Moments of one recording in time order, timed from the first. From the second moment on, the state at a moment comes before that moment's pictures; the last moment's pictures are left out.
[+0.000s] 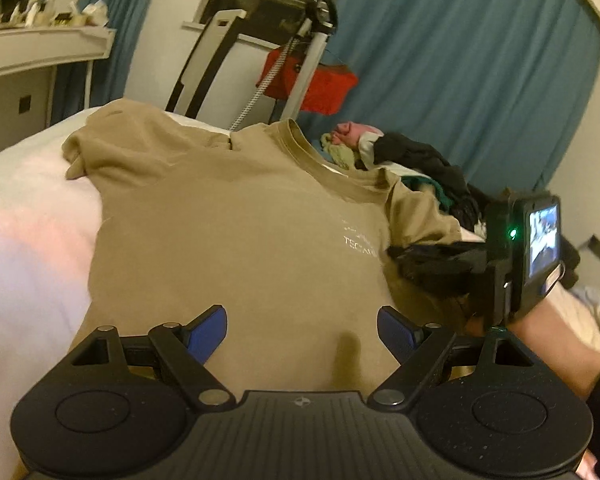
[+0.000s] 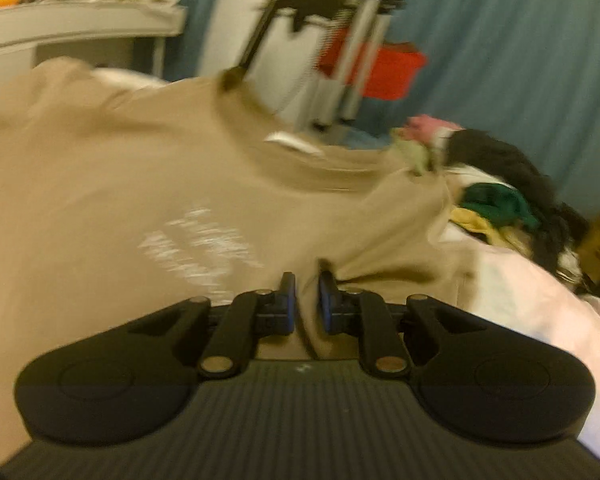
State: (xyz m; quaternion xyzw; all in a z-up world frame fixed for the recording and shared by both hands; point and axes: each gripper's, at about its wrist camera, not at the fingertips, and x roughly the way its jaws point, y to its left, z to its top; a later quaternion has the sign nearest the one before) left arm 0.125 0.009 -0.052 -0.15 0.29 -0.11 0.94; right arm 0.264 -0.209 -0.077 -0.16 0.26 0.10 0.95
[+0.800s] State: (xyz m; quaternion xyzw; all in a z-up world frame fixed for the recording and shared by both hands) left arm 0.119 0.001 -0.055 -0.15 0.30 -0.12 0.93; right arm 0.288 -0.357 -0.089 0.27 0.27 0.03 0.92
